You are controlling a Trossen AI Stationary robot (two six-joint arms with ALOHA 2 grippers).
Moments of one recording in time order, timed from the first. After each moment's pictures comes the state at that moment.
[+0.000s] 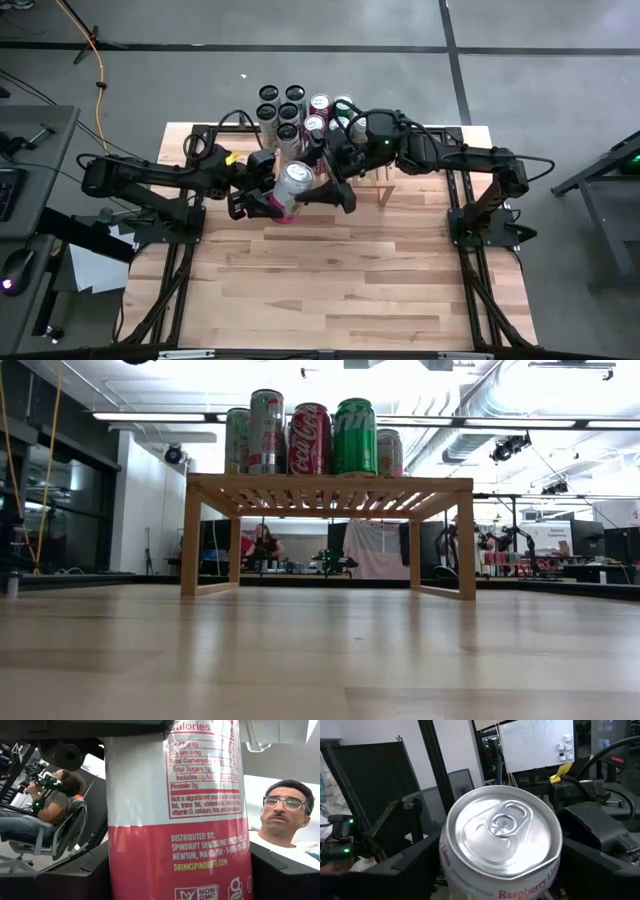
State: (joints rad) left arm 0.06 1.29 0.87 0.99 0.63 -0.86; right arm -0.02 1.68 1.82 -0.08 -0.45 0.22
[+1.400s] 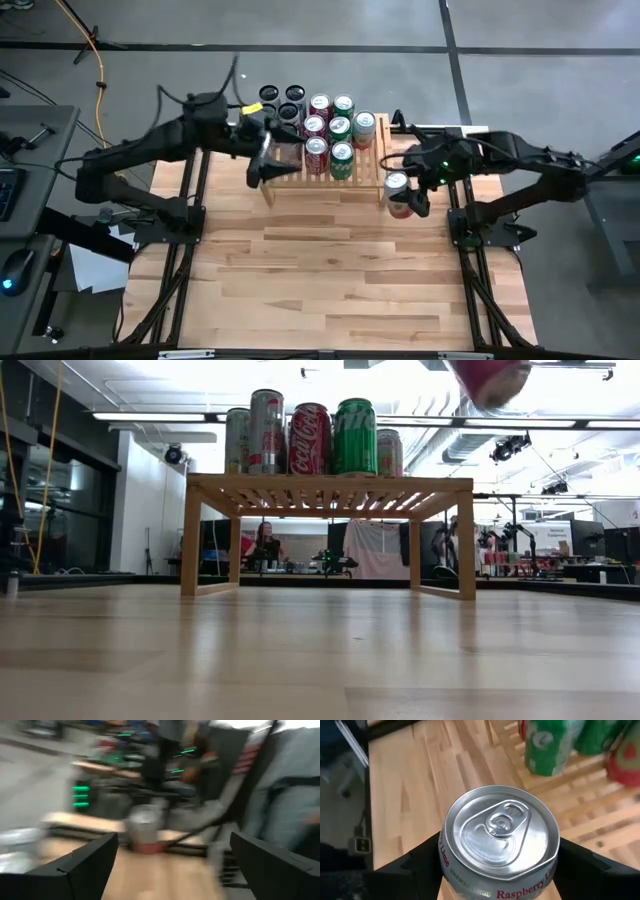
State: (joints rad) left arm 0.22 1.22 1.42 -0.28 0.36 -0.23; right arm 0.00 1.17 1.52 -1.16 0.03 0.33
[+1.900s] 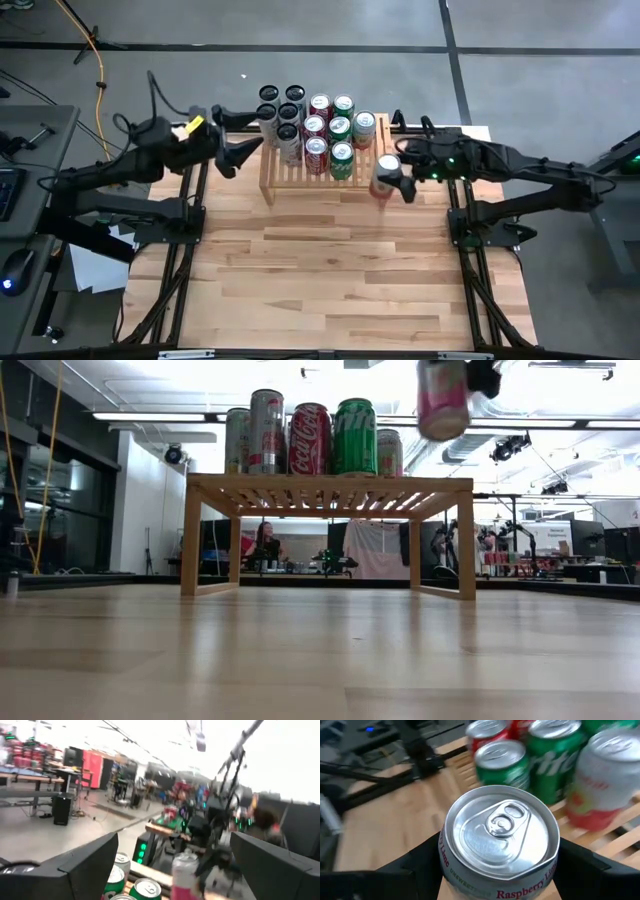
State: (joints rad) left arm 0.19 0.84 1.00 0.04 -0.14 -0.22; right arm -0.12 0.97 1.11 -0.65 0.11 0.33
